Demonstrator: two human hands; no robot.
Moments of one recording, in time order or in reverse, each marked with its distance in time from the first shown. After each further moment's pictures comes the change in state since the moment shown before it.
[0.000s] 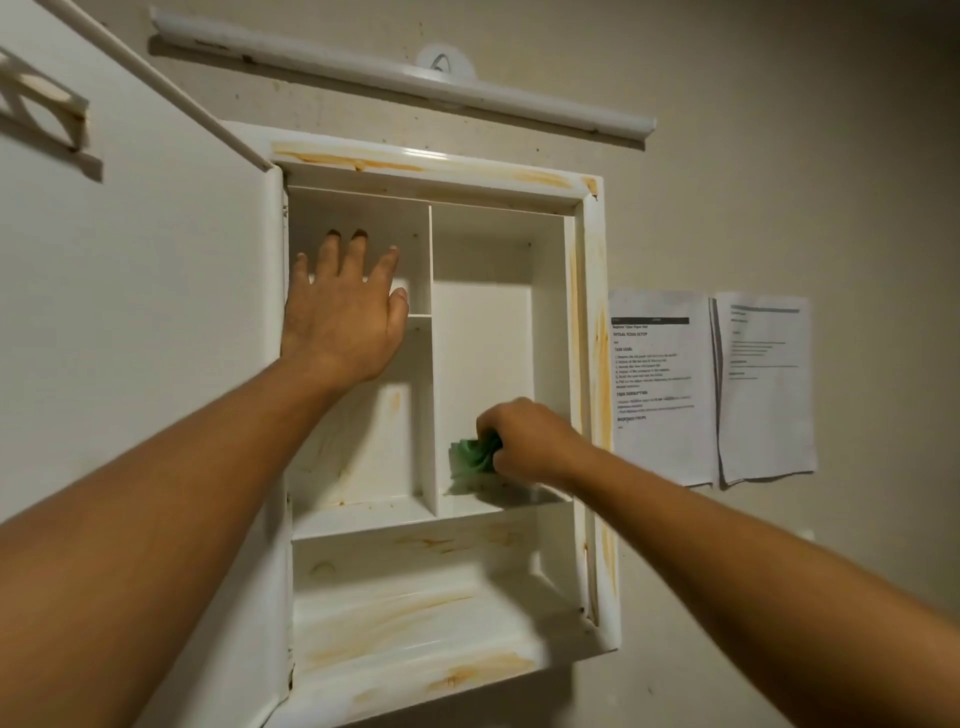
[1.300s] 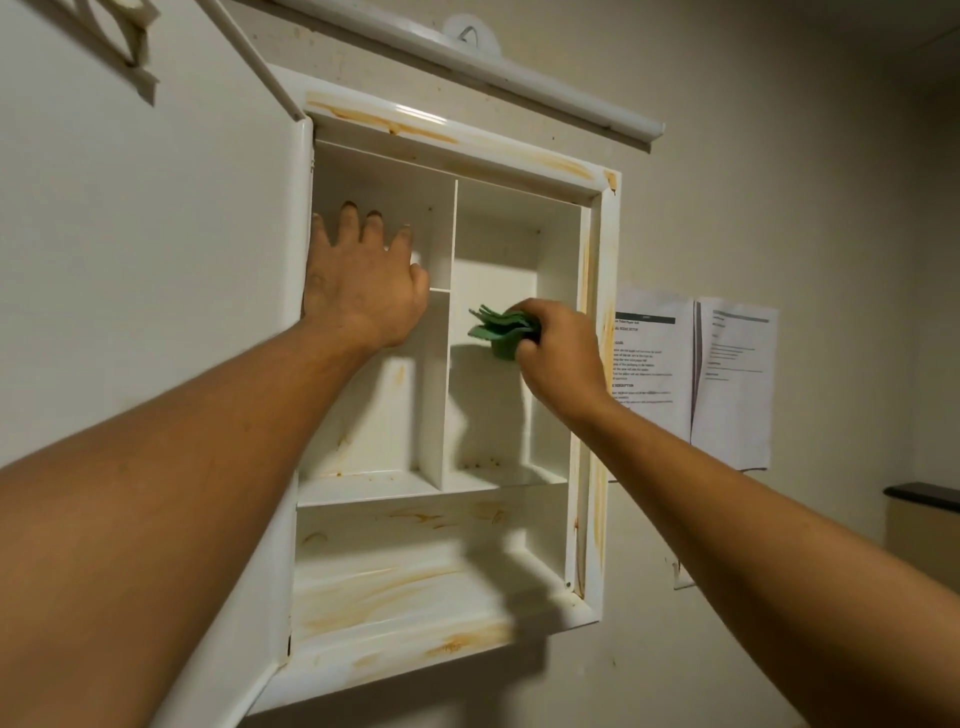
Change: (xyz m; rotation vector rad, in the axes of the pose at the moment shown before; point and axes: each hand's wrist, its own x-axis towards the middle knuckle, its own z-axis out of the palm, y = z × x) left_hand -0.001 0.001 -0.007 0.035 -0.053 0.002; right_hand 0.019 -0.003 -0.035 0.321 0.629 0.133
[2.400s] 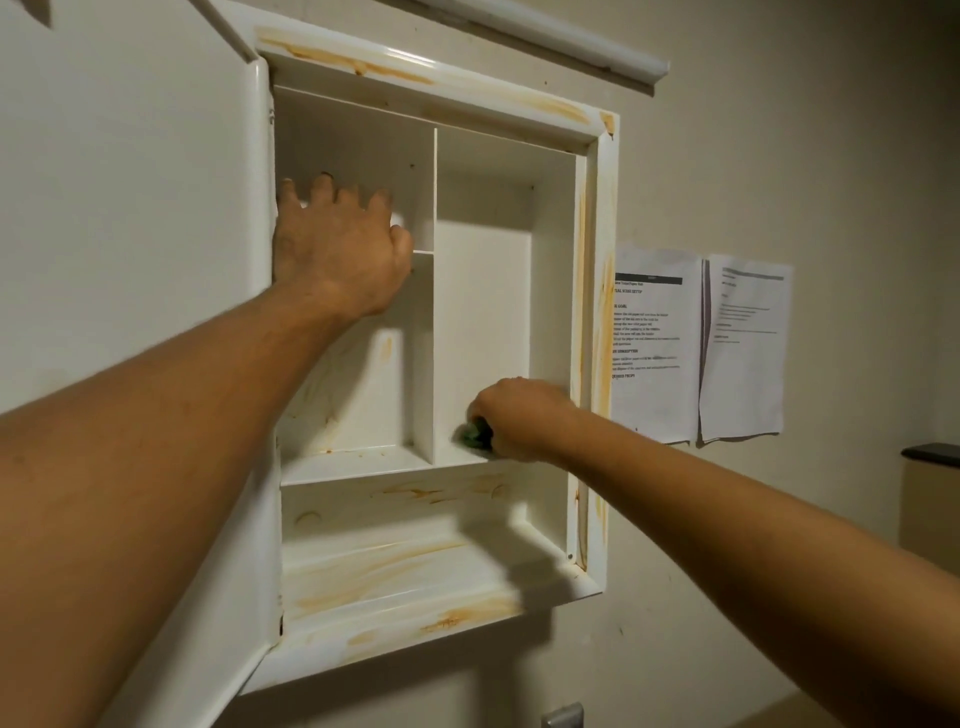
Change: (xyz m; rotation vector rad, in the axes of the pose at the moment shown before) left_hand 0.004 0.000 0.009 0.021 0.010 0.010; right_hand -0.046 0.024 0.039 -0.692 -0.758 -0.247
